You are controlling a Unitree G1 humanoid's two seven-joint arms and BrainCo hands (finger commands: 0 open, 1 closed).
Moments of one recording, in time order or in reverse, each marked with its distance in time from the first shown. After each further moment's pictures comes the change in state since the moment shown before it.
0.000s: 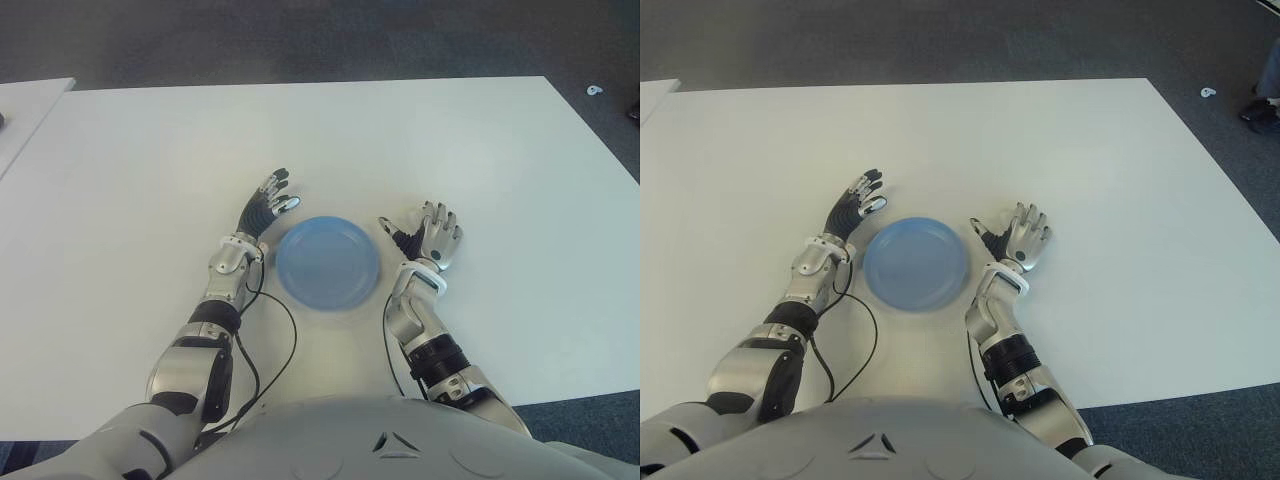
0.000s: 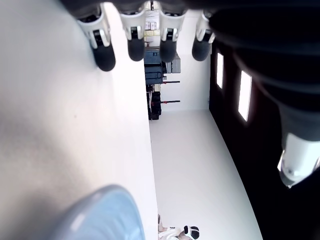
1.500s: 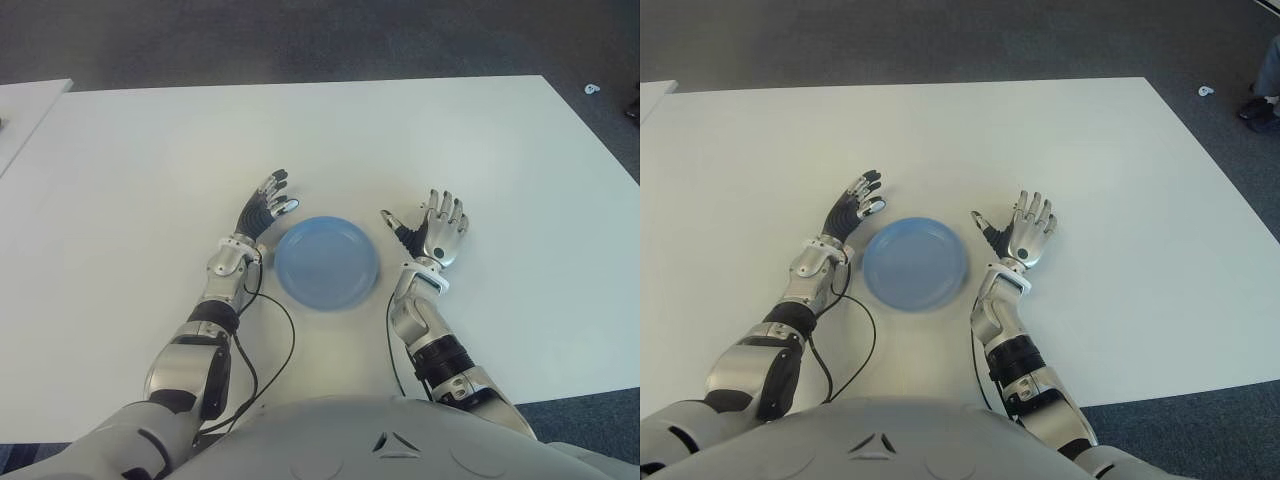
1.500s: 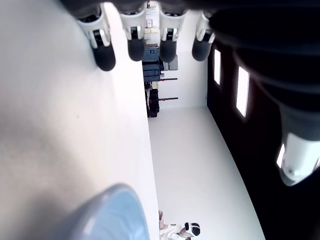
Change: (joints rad) left arm -0.012 0.013 -0.002 0.062 0.001 -0.067 -0.005; right arm 0.004 -0.015 -0.013 0.015 0.005 -0.103 -0.160
